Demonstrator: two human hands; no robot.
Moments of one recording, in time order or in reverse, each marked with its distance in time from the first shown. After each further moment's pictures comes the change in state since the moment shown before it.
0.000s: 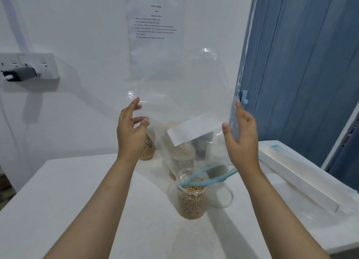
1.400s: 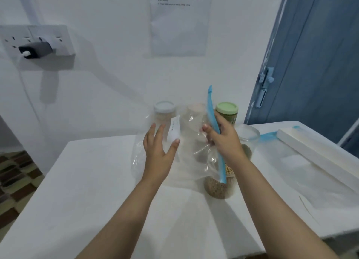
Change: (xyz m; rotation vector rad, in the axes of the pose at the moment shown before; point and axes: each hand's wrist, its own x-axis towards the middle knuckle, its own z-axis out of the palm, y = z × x) left_hand -0.066 -0.059 -0.056 0.291 -0.297 -0.241; right_hand -0.042 -0.047 0.103 0.519 -0.410 0.438
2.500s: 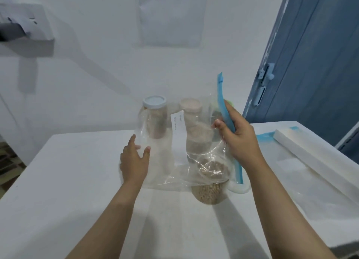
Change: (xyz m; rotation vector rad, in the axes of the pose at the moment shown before) left_hand 0.023 -0.080 0.023 0.229 0.223 -0.296; right_hand 0.003 -0.007 -0.055 -0.189 0.033 -0.159
